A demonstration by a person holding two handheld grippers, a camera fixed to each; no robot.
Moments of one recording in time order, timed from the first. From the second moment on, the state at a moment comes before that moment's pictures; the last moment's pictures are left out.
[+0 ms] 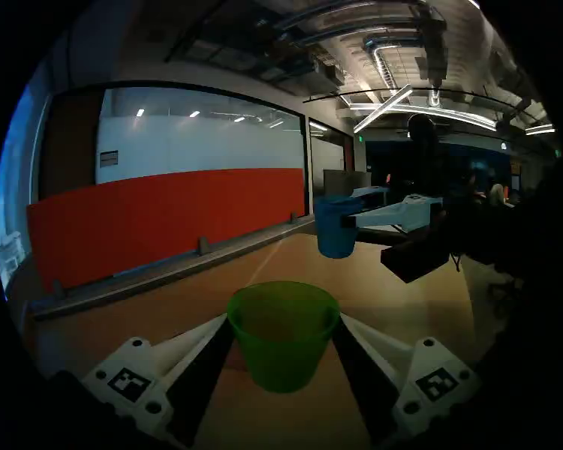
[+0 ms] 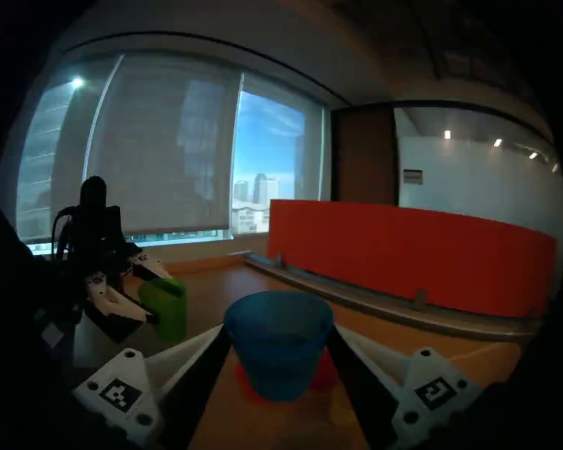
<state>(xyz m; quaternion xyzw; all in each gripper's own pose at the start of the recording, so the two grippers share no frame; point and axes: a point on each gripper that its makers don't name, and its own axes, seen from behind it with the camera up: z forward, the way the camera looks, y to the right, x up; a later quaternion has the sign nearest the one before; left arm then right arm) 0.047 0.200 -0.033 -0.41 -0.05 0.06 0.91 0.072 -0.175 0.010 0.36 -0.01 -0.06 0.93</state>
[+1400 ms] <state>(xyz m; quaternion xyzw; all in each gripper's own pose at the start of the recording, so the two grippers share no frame) 0.066 0.231 -0.045 -0.45 -0.04 0.04 0.89 0.147 -0.226 -0.002 0.39 0.09 -0.27 0.88</state>
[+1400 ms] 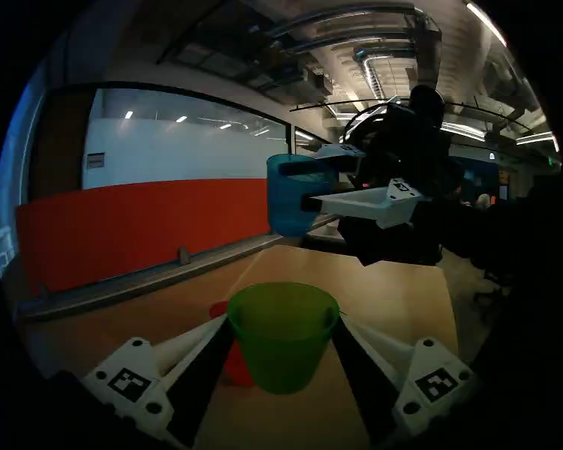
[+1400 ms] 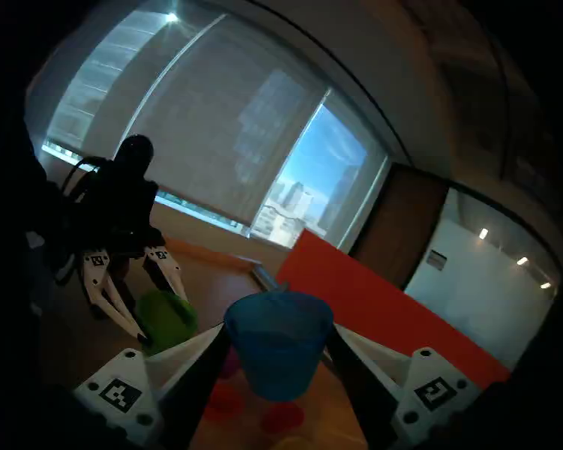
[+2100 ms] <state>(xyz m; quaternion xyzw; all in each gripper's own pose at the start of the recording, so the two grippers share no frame) 0.065 0.238 -0.048 -0.46 -0.04 0.03 0.89 0.165 -0.254 -0.007 0.40 0.13 -0.35 0.84</state>
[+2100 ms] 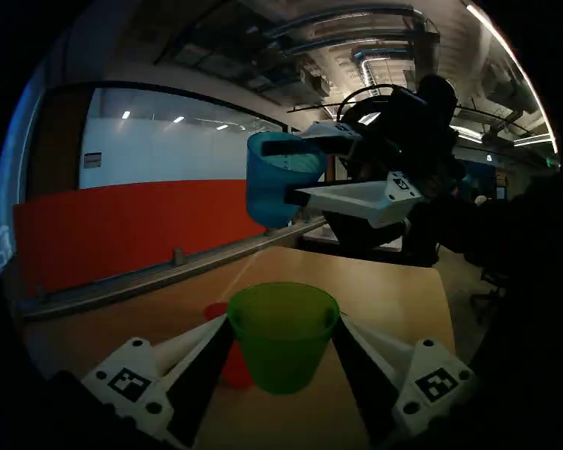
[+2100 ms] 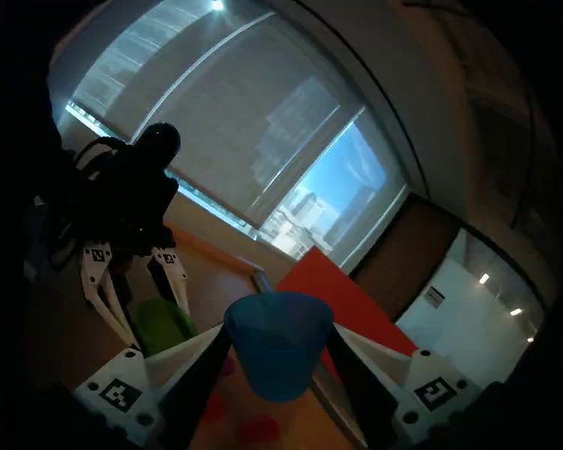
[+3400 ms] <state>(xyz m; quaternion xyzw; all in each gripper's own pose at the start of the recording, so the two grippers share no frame) 0.068 0.242 -0.049 -0.46 -0.03 0.02 0.89 0.181 -0.277 -0.004 0.37 0.18 -0.47 0.78</state>
